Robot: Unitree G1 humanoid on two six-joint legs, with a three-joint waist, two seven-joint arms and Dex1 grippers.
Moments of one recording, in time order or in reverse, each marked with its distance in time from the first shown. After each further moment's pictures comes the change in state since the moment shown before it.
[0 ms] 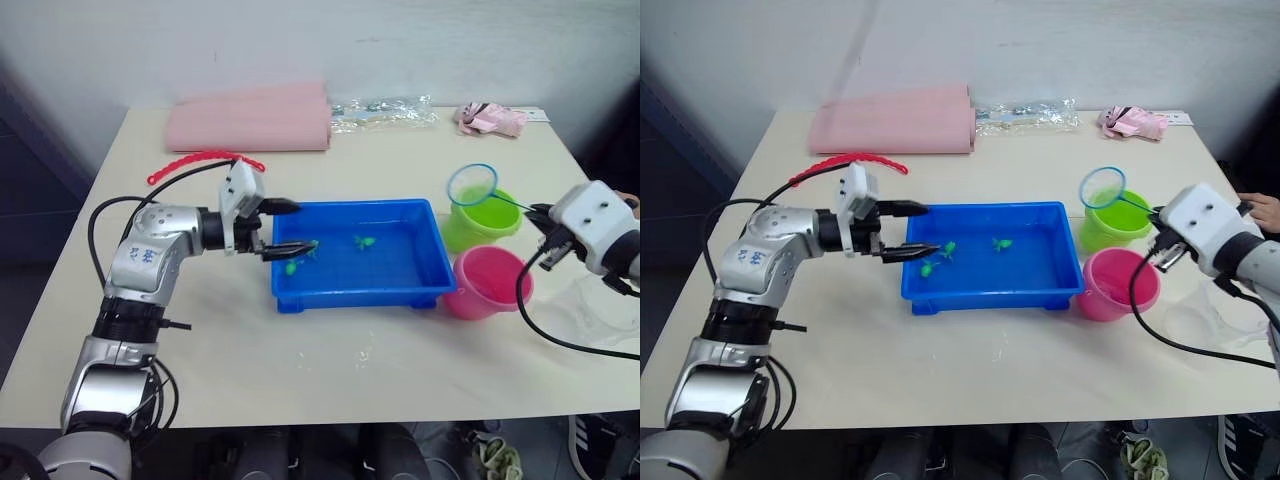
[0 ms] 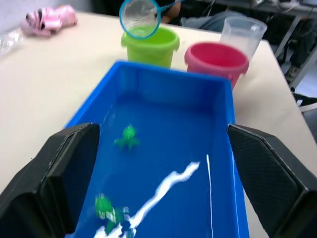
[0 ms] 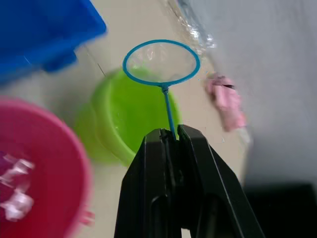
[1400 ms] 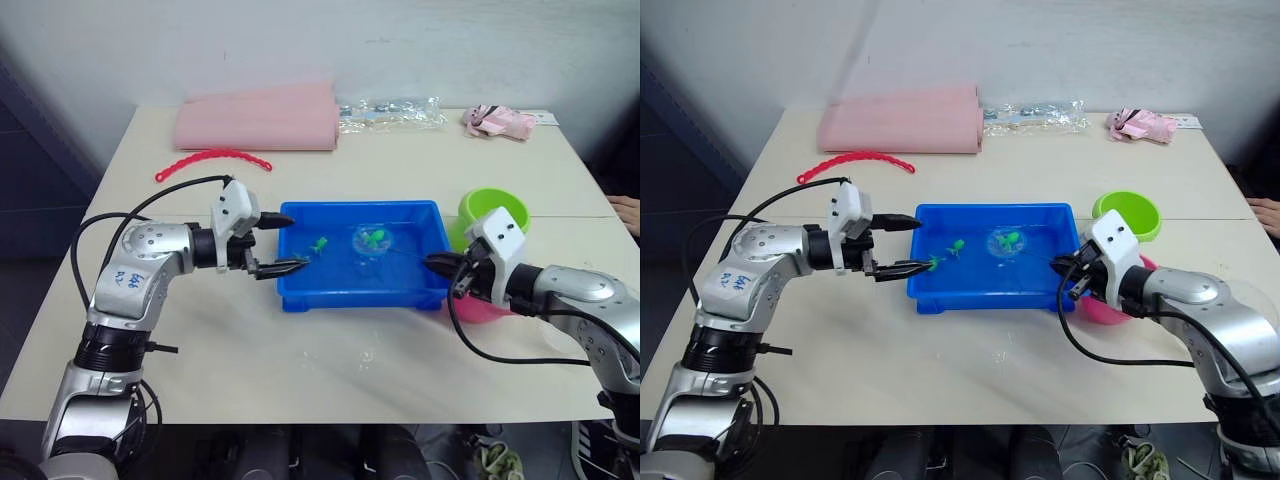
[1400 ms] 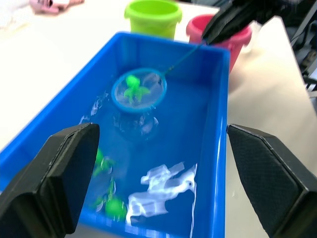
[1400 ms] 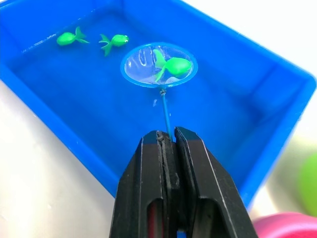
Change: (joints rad) left arm 0.073 0.006 0.016 -0.163 -0.020 0.047 0.061; right arm -0.033 0.154 0.172 -0.184 0.218 0.335 -0.058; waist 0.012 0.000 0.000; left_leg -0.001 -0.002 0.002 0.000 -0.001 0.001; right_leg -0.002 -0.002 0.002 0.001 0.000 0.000
